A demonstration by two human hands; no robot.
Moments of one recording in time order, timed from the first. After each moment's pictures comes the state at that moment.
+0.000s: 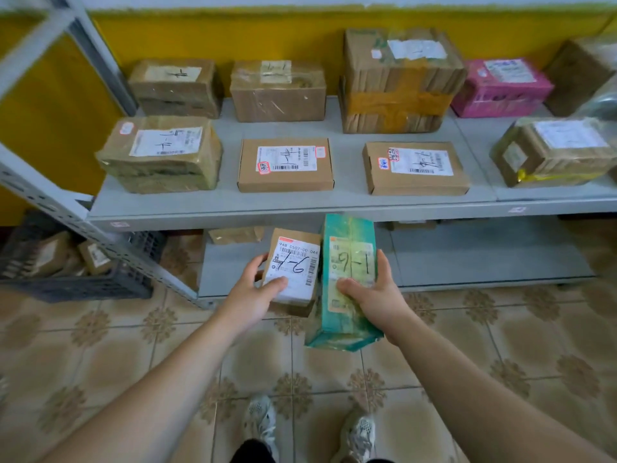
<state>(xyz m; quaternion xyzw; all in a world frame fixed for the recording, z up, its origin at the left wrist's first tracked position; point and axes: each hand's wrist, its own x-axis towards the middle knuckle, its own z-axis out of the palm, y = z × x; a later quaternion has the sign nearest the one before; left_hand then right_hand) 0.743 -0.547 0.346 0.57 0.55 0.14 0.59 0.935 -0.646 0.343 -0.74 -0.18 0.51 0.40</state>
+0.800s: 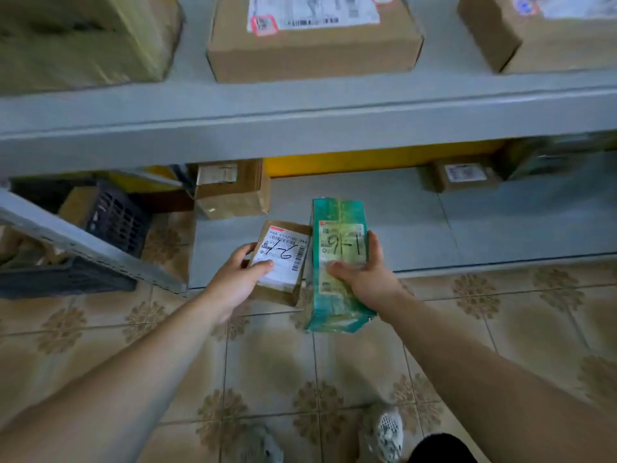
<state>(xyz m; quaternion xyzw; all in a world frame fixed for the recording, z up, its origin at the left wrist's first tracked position) 0.718 -0.422 0.080 0.56 0.59 0.10 0.57 0.917 -0.528 0.073 -0.74 -0.18 0.53 0.37</state>
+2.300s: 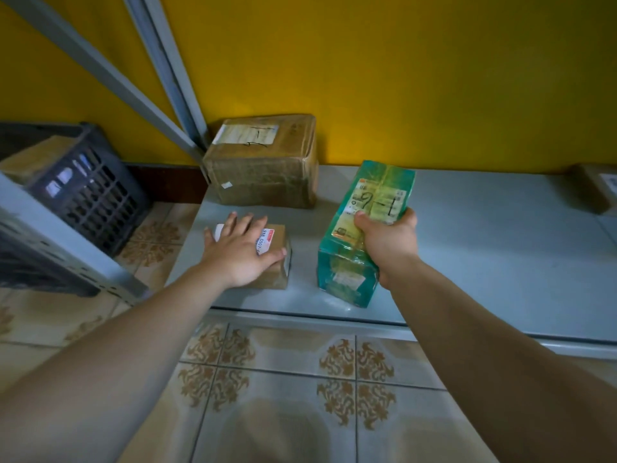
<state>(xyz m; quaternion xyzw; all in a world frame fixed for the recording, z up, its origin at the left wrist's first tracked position) 0.682 -0.235 -0.225 0.82 0.56 -0.08 0.13 0.899 -0.316 -0.212 -0.73 -0.13 0.39 0.55</state>
